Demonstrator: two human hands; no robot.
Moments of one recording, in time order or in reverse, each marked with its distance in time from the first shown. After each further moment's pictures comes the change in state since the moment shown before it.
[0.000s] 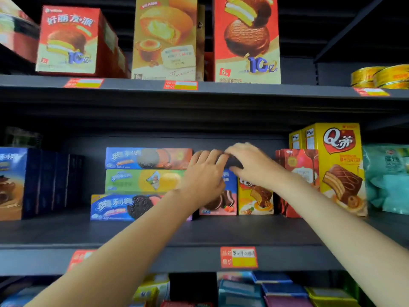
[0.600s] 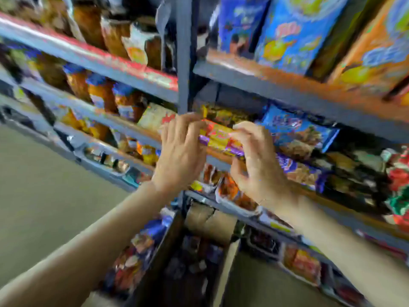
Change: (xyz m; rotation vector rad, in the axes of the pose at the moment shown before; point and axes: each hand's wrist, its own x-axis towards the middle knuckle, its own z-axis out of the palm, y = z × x) left_hand -0.605 -0.025 -0.134 -0.239 -0.249 -0.670; right_hand -0.315 -0.453 0.218 0.731 -0.097 -0.313
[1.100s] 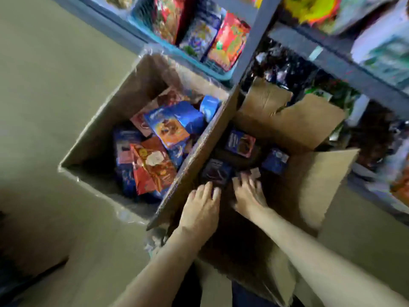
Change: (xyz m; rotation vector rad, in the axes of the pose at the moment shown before) left_hand -0.538 -0.129 0.252 0.107 -1.185 -0.407; right_hand -0.446 -0.022 0.498 -0.135 -1.344 0.537
